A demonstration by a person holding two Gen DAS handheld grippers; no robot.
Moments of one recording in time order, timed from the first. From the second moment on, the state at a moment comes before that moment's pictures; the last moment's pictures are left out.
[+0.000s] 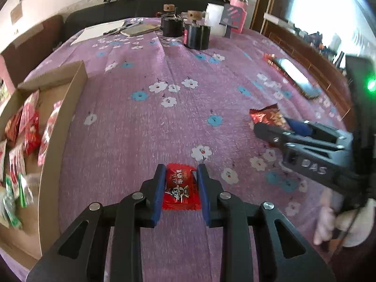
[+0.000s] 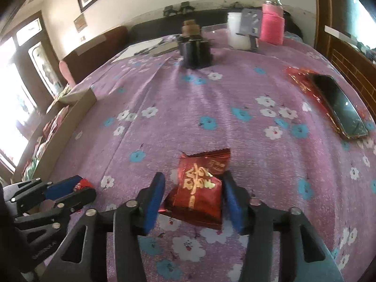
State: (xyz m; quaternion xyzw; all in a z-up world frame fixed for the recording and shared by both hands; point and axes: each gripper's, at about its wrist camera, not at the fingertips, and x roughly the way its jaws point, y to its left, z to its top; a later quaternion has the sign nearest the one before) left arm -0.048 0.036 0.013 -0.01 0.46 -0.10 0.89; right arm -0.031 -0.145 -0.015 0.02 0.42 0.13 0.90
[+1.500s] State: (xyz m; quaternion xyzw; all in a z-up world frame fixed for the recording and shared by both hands) left arm -0.177 0.264 0.078 -0.24 0.31 -0.03 0.92; right arm -0.106 -0.048 0.053 0.04 0.34 0.24 0.91
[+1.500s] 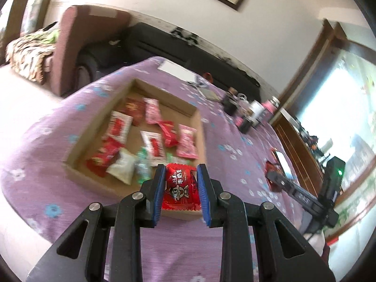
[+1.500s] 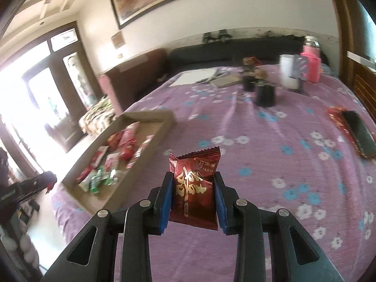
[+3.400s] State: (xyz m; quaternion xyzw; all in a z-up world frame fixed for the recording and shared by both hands) left arm -0.081 0.239 0.021 -0.19 0.41 -0.05 0.89; right arm 0.082 0.178 0.013 -0.07 0.43 0.30 0.85
